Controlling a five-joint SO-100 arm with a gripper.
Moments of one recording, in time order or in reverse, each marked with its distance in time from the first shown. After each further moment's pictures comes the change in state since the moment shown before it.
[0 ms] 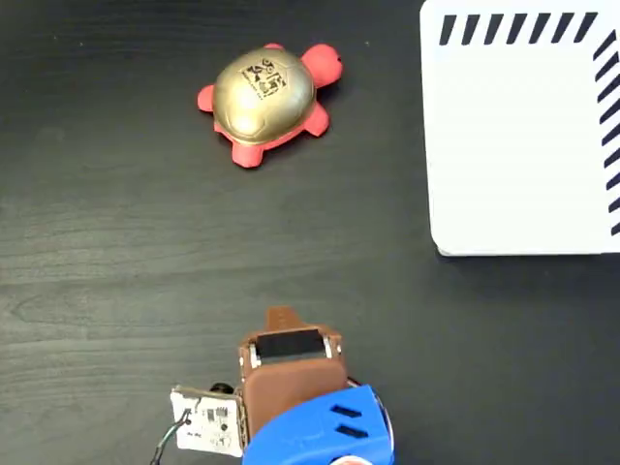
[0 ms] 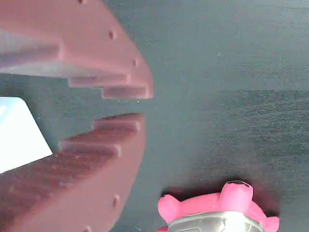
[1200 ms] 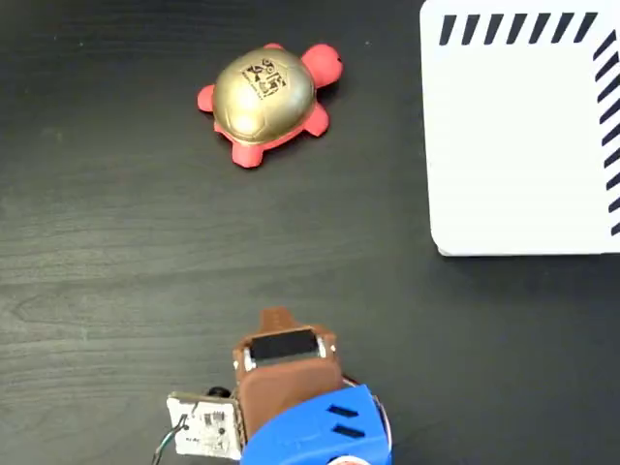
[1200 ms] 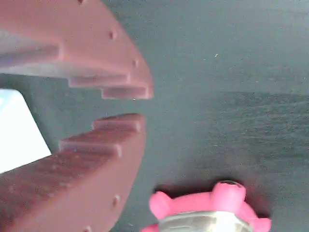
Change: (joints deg) arm -1.5 0.0 0.0 0.0 -1.5
